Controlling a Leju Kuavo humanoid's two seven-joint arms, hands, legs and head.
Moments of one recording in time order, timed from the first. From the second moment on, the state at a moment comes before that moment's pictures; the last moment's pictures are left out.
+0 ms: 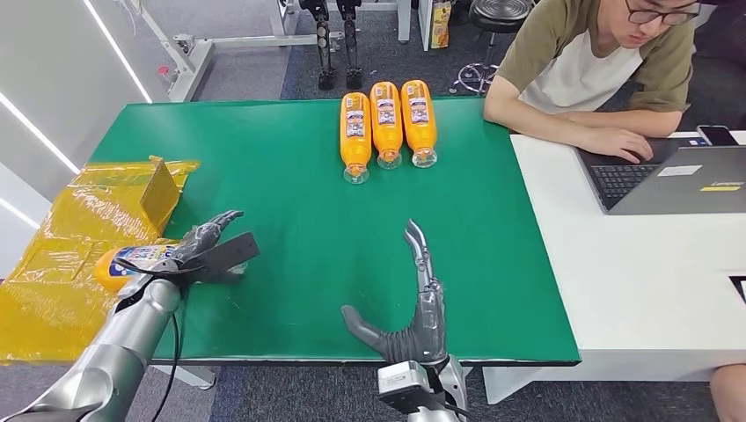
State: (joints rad) left arm -0.64 0.08 -0.08 -0.28 -1.14 -0.16 -0.36; right arm -0.09 0.12 0.62 -1.37 0.43 -0.58 -0.65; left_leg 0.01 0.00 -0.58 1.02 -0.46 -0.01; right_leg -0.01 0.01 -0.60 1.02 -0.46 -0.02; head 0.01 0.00
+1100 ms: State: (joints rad) left arm -0.69 0.10 -0.06 -0.28 -1.13 -0.24 -0.45; right arm -0.07 0.13 0.60 -1.39 0.44 -0.59 -0.66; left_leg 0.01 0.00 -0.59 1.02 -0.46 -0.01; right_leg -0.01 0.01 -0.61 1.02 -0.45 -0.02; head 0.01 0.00
